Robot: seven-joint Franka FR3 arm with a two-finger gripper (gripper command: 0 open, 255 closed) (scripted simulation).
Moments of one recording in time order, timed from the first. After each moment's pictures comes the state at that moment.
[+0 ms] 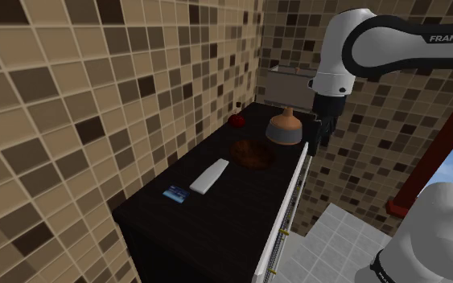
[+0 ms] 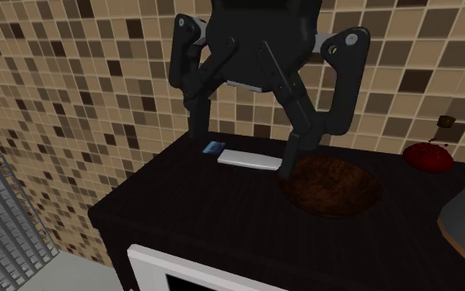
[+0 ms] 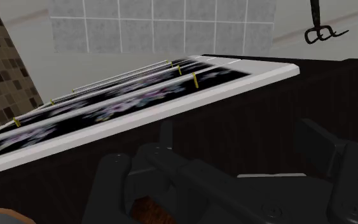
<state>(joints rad) 0.02 -0.74 -0.03 -2.43 0.07 1.59 -0.03</state>
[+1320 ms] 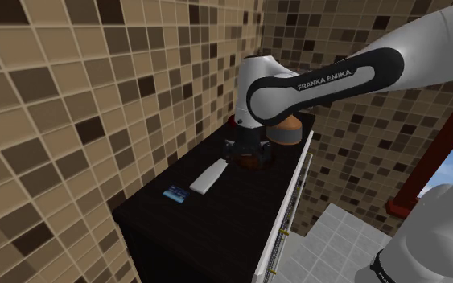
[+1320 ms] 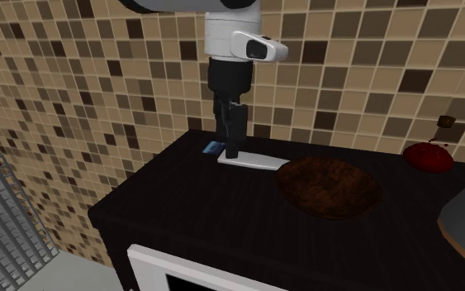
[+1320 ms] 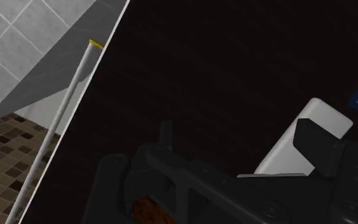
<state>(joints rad) -0.09 -0.20 0.35 -2.24 0.15 2.03 0.91</state>
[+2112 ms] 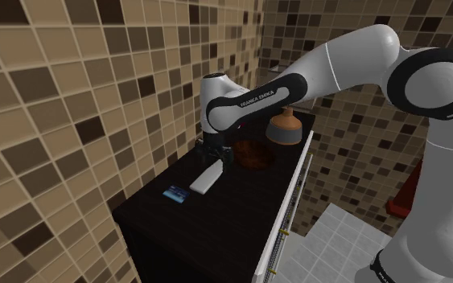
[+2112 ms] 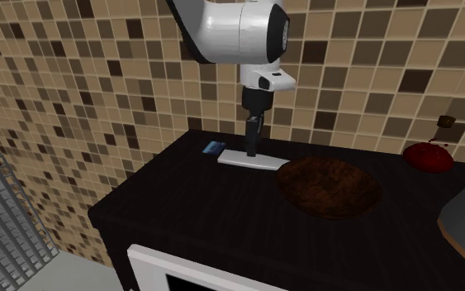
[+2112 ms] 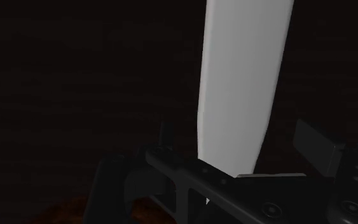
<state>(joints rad) -0.07 0.29 0.34 -1.84 -0.10 2.11 1.53</state>
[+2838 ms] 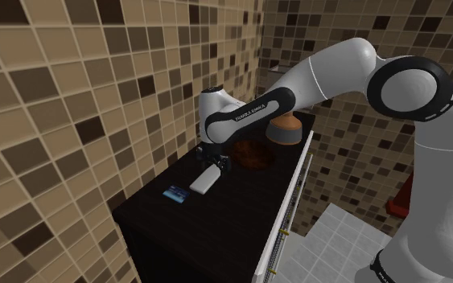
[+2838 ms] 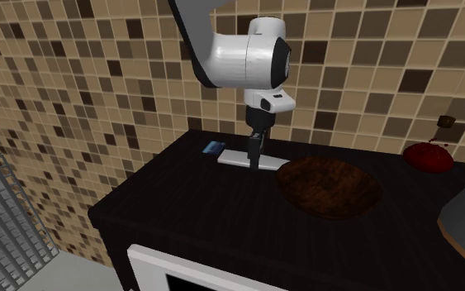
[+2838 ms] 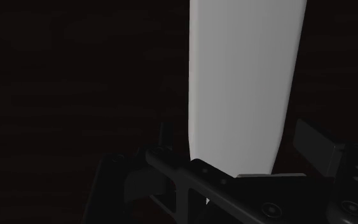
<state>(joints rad) -0.05 0.39 0.32 -1.84 -0.14 2.19 1.59</state>
